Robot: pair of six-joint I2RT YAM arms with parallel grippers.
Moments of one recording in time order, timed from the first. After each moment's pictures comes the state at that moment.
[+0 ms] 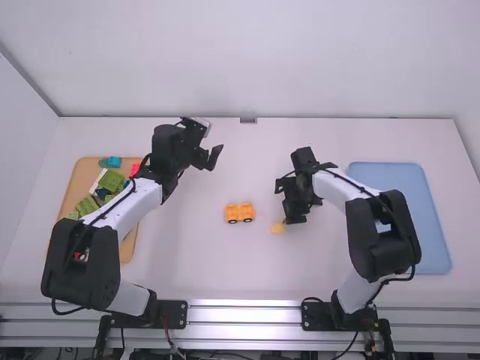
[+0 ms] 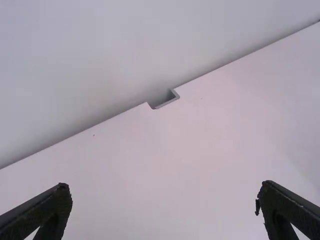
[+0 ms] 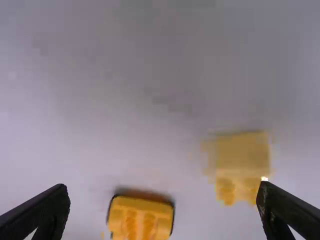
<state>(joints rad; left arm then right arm) -0.16 1.55 0.94 0.18 0.25 0.21 0.28 1.80 1.08 -0.68 -0.35 1.57</state>
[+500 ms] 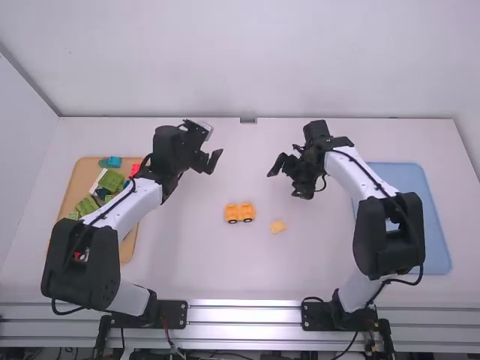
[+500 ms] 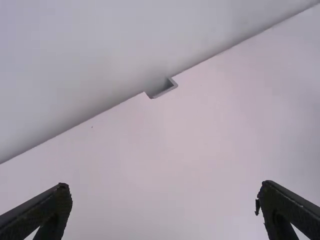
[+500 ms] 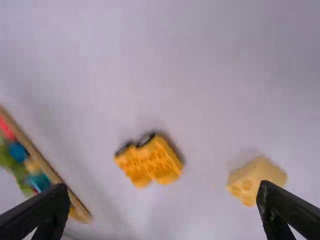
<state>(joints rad) -0.16 1.55 0.94 0.11 0.26 0.29 0.20 1.81 1.34 -0.91 -0.51 0.53</state>
